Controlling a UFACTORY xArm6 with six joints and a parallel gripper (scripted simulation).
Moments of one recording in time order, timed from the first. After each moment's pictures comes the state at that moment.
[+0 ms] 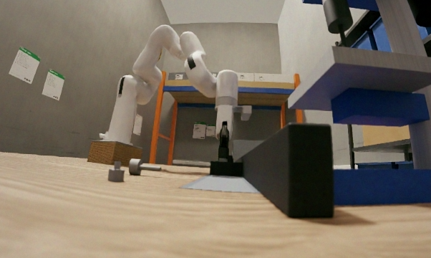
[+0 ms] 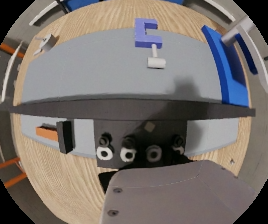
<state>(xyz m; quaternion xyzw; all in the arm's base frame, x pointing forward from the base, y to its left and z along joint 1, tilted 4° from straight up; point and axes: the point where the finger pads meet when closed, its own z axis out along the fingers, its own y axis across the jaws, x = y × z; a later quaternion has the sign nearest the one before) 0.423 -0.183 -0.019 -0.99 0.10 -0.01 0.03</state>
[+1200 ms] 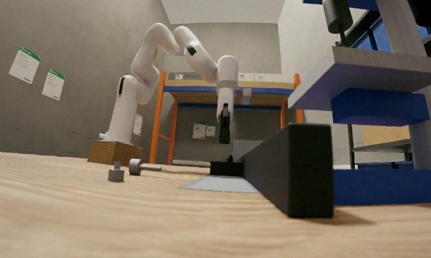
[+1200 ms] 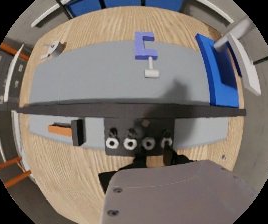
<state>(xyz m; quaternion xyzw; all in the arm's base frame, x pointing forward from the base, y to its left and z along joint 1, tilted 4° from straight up) 0.421 -0.187 0.039 -0.99 0.10 -0.01 0.03</state>
